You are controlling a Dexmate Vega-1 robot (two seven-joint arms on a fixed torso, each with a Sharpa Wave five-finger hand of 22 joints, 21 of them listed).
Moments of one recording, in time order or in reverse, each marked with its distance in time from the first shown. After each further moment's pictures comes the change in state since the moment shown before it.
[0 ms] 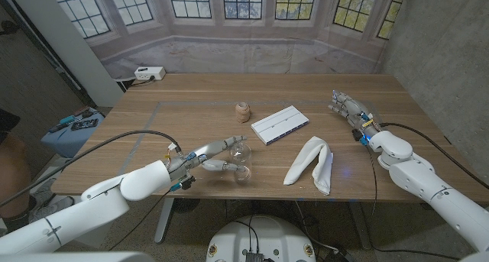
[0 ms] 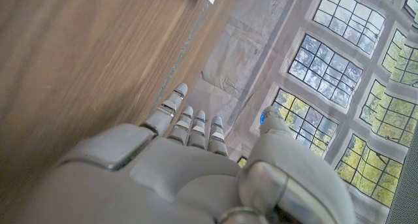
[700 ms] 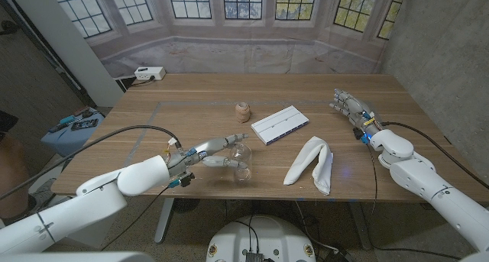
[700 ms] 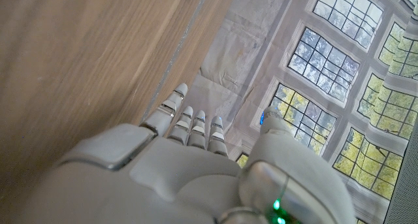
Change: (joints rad) left arm 0.029 0.036 -0.042 -0.081 -0.030 0.076 -0.039; left_hand -0.021 0.024 0.000 0.000 -0.004 -0.013 0.006 -0.007 0.000 -0.018 0.018 -0.008 -0.005 -0.020 0.006 -0.008 0.000 -0.018 0.004 0.011 -0.006; right arm 0.000 0.001 0.012 -0.008 0.016 -0.010 -0.002; right_hand 0.000 0.000 -0.004 0.004 0.000 0.000 0.000 -0.004 0.000 0.000 0.000 -0.004 0.000 0.000 0.000 0.000 0.000 0.000 0.000 0.000 0.000
